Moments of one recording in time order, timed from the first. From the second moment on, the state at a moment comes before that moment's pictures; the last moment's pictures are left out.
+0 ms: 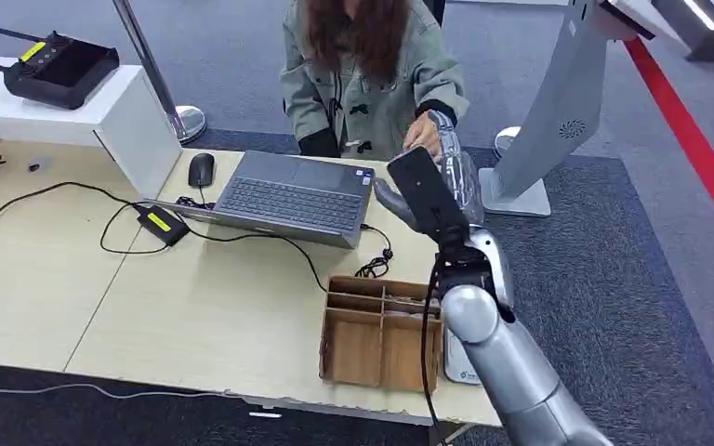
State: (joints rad) left arm -0.16 -0.29 1.17 -0.13 -1.52 -0.06 -0.26; right arm -0.57 0.03 0.45 -1.22 0.49 -0.22 0.20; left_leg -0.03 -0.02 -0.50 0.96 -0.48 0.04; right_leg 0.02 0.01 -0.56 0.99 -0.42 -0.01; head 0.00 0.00
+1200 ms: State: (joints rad) left arm -0.16 -0.27 1.21 -0.13 -1.49 -0.06 -0.27; right arm -0.10 -0.32 0.42 -1.84 1.00 0.07 0.27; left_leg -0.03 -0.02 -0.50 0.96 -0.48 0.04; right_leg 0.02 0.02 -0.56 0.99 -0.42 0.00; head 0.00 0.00
